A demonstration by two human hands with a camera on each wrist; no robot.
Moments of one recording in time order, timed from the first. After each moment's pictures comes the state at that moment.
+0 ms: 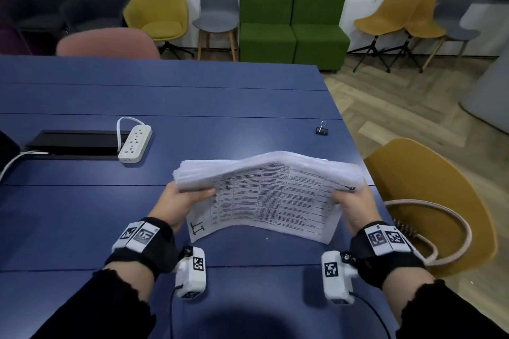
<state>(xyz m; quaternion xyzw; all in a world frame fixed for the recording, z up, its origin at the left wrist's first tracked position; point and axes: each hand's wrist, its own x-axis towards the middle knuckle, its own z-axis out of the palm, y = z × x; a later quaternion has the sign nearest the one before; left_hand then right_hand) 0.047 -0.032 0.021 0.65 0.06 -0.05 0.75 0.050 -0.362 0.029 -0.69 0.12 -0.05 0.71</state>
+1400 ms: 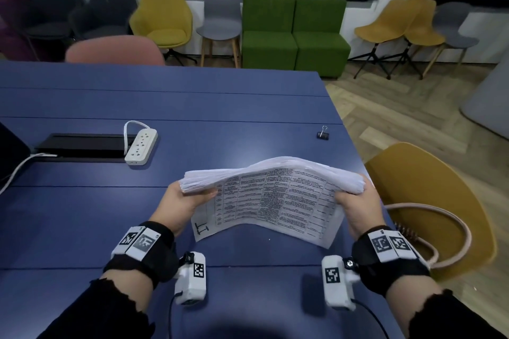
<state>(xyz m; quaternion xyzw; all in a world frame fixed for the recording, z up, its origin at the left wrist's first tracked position) 0.033 -0.032 0.034 0.70 0.05 -0.01 0.71 0.037 -0.355 0.041 -0.70 0.12 -0.11 0.69</state>
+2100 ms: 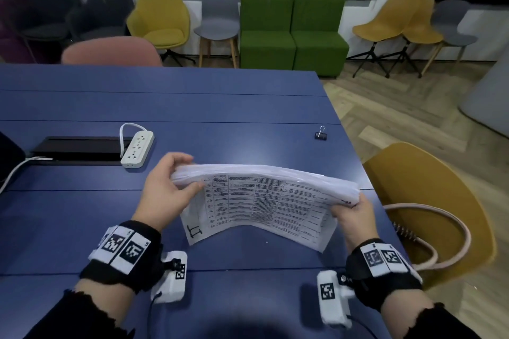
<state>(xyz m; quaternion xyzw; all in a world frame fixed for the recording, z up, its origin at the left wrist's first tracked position) 0.033 -0.024 0.070 0.84 0.02 0.12 0.53 0.029 -0.355 0.021 -0.70 0.16 -0.12 0.68</state>
